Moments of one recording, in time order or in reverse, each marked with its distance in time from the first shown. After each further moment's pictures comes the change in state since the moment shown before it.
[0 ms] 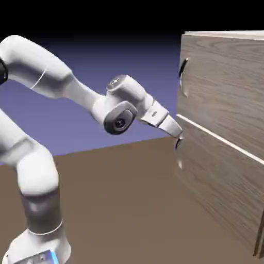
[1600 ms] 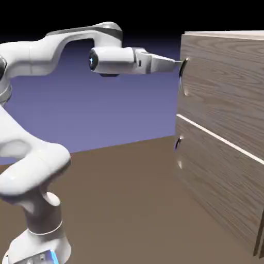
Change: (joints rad) arm -0.821 -0.290 0.911 0.554 2.088 0.017 -1.402
